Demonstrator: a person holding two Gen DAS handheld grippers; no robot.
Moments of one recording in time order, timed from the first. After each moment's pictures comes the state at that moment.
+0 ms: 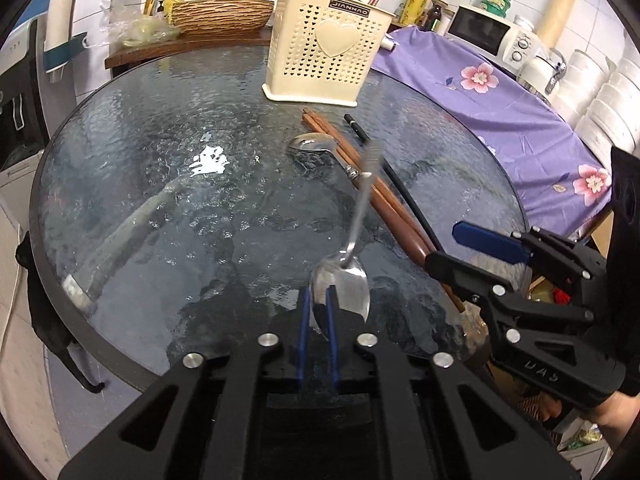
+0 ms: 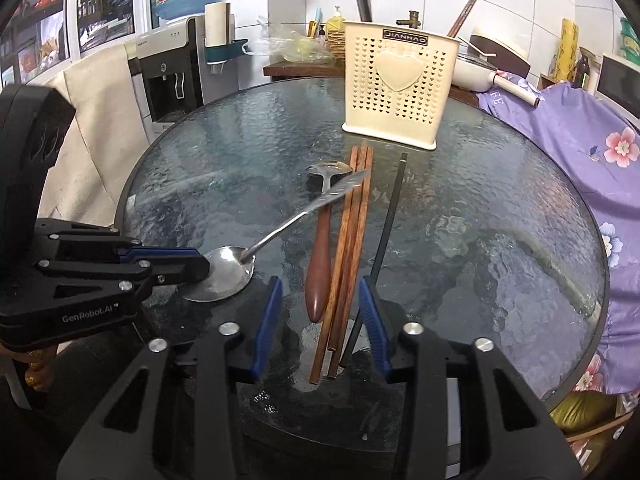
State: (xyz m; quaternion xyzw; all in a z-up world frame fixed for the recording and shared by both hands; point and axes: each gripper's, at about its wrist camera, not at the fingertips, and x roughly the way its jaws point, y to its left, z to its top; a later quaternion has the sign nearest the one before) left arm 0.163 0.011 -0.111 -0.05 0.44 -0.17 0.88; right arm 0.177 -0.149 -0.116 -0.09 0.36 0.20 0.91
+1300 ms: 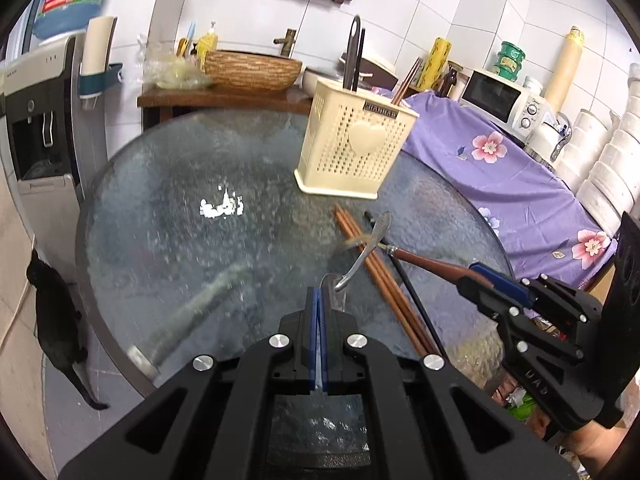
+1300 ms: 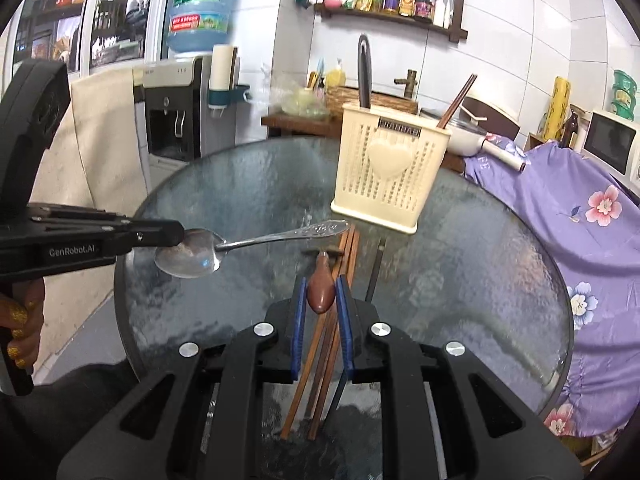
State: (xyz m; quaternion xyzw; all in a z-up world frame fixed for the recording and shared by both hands) left arm 0.173 0.046 -0.043 -0.09 0.35 -0.13 0.92; right arm 0.184 -0.145 -0.053 -0.11 0.26 0.19 0.94
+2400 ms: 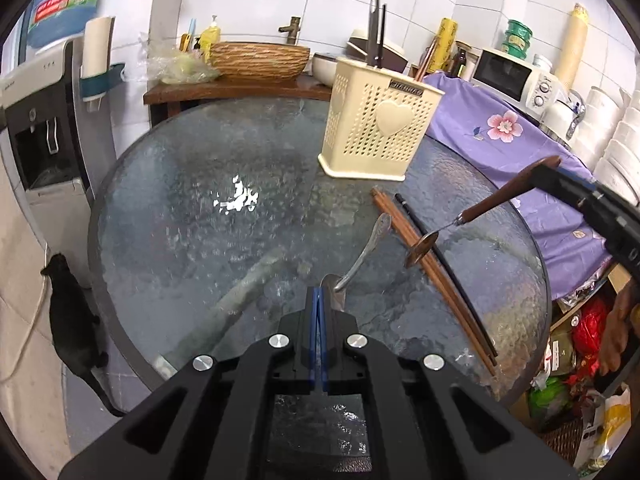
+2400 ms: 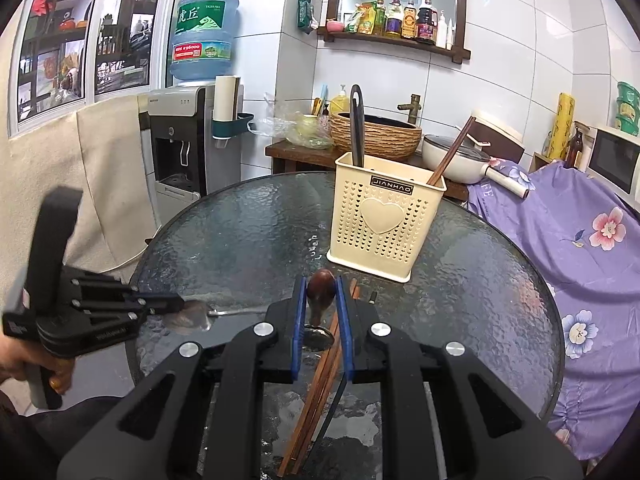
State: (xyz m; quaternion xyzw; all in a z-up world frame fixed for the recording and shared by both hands) left arm 0.187 0.060 -0.070 -0.06 0.38 -0.11 0.92; right arm 0.203 -0.151 -0.010 -0.10 0.24 0.21 0.94
